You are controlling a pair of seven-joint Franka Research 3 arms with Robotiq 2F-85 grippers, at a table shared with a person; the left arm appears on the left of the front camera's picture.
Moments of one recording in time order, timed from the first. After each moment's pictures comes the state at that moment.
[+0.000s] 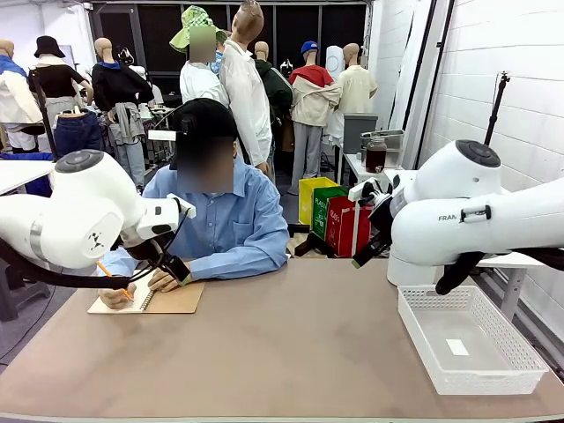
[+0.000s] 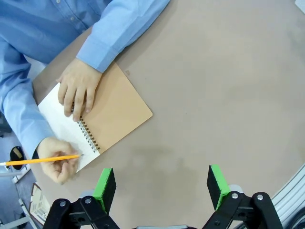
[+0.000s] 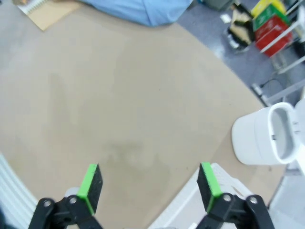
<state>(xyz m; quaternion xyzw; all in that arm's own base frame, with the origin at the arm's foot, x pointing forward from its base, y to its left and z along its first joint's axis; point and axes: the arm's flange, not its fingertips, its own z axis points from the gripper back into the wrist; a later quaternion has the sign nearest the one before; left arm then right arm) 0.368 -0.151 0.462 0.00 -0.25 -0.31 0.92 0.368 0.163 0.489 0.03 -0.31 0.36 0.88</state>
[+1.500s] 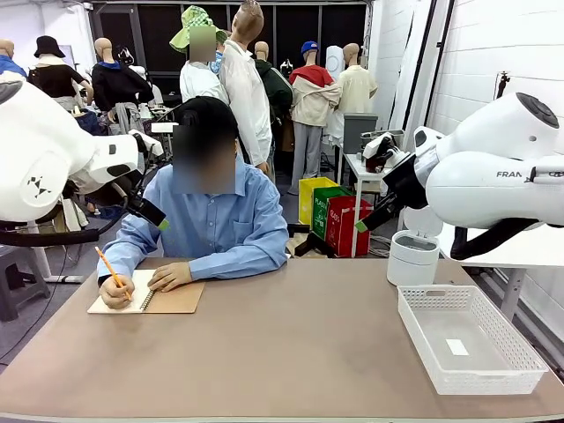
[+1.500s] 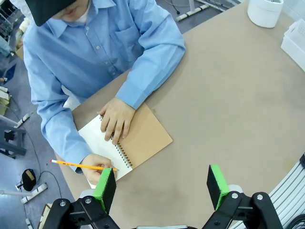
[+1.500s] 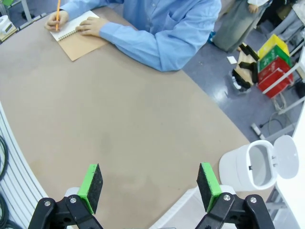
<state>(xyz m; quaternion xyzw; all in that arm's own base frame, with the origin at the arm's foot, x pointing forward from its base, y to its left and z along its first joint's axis) 0.342 -0.111 0.577 -0.02 -0.36 -0.30 0.89 0.342 0.147 0.569 0.08 -0.38 0.41 0.83</state>
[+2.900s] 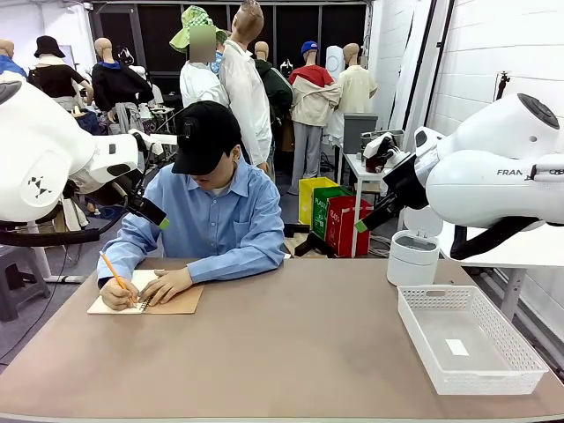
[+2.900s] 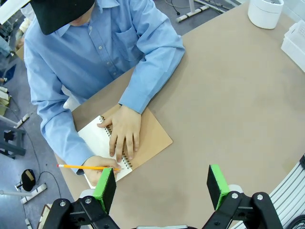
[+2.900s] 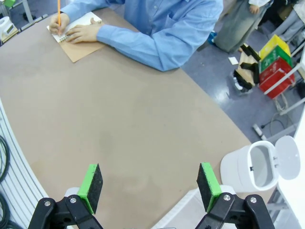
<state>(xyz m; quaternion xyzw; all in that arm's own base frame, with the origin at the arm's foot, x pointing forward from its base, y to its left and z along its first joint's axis) 0.343 -0.111 0.576 -0.02 -0.36 -0.30 0.89 0.343 0.146 0.568 0.08 -0.38 0.41 0.83</state>
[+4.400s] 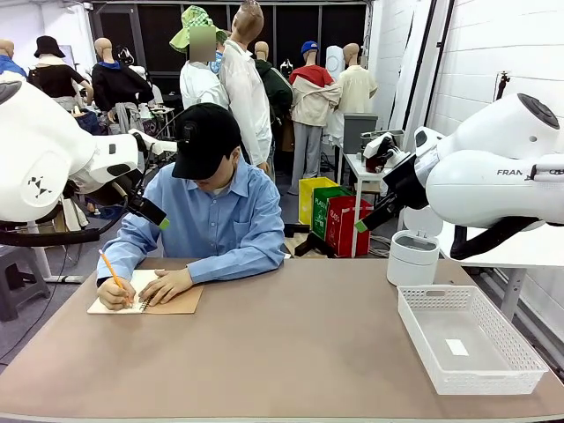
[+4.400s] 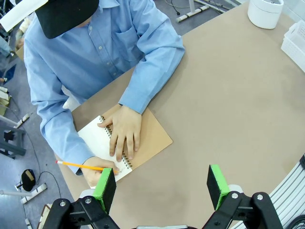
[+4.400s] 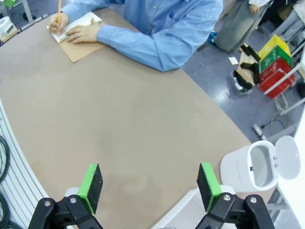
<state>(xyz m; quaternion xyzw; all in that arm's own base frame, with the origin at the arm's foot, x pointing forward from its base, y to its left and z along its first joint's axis) 0.343 -0.111 0.576 -0.02 -0.36 -0.30 0.89 0.343 0.146 0.568 0.08 -0.38 0.41 0.83</state>
